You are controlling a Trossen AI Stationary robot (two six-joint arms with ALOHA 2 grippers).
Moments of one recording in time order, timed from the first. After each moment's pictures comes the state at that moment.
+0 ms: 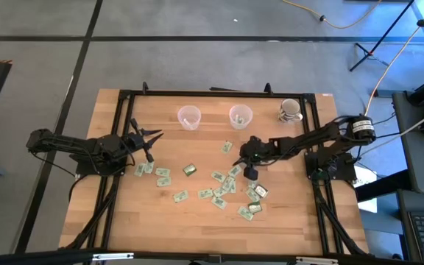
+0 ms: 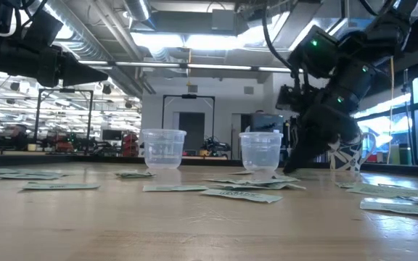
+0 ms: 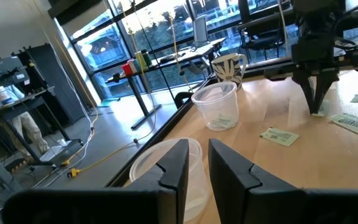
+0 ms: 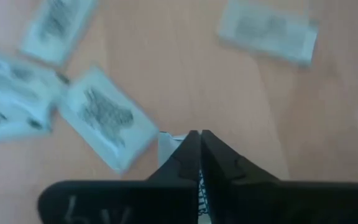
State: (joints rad) left arm -0.10 0.21 0.01 0.17 -0.63 0.30; right arm -0.02 1.57 0.61 0.05 0.09 0.14
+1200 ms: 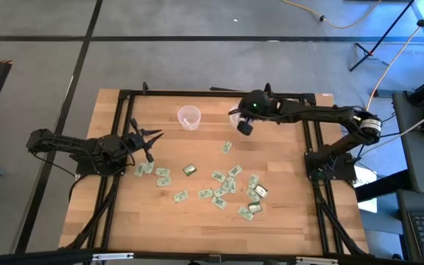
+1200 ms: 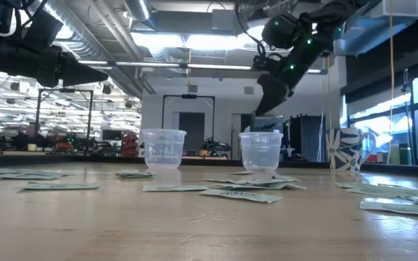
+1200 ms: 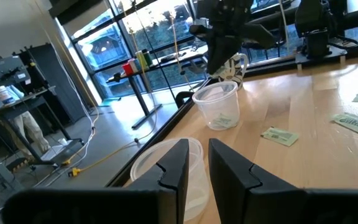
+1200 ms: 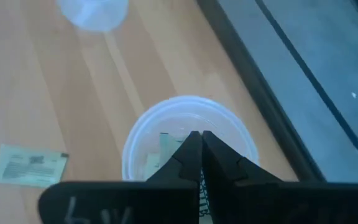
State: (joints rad) left arm -0.10 0.21 0.01 0.17 -0.64 0.30; right arm -0.43 1.50 0.96 -0.22 0.18 -0.14
